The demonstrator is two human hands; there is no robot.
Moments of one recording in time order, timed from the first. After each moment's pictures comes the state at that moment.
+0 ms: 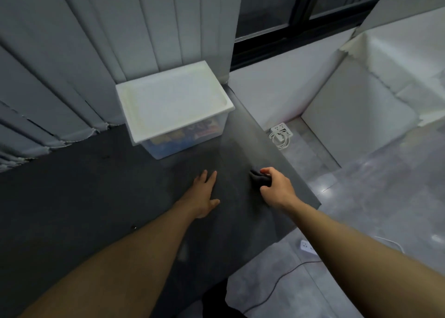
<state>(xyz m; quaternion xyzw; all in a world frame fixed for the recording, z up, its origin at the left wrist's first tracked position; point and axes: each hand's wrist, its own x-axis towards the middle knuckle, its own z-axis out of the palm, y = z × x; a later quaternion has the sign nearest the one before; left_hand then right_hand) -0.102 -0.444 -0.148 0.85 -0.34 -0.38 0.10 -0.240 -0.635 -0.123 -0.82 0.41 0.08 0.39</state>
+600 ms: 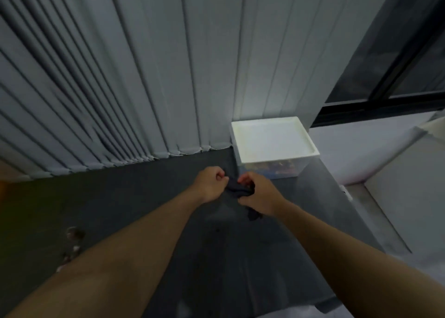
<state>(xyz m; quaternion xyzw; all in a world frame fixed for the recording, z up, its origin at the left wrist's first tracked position) -0.021 -0.271 -0.017 0.90 -0.14 -0.19 0.37 -0.105 -0.437 -0.024 -0.91 0.06 0.06 0.42</state>
